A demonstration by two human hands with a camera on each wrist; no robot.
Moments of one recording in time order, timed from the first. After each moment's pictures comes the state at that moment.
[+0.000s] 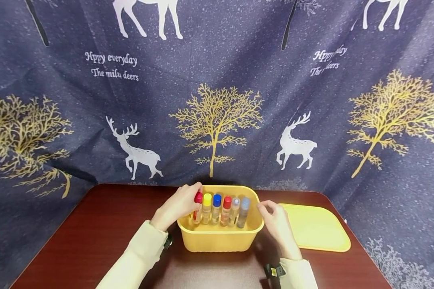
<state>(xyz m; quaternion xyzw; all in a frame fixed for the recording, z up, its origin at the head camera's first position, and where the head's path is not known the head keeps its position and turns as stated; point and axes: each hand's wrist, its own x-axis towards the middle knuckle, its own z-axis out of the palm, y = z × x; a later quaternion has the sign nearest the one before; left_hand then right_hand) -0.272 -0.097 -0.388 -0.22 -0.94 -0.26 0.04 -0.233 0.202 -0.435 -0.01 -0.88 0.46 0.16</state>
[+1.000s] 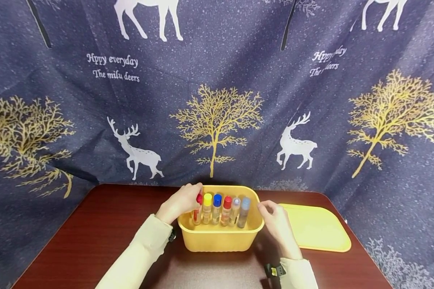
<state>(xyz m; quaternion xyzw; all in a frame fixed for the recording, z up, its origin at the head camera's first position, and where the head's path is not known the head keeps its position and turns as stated) -0.282 -0.090 -0.383 -0.20 -0.96 -0.20 -0.01 -0.233 0.203 -0.435 0.00 -0.88 0.45 0.16</state>
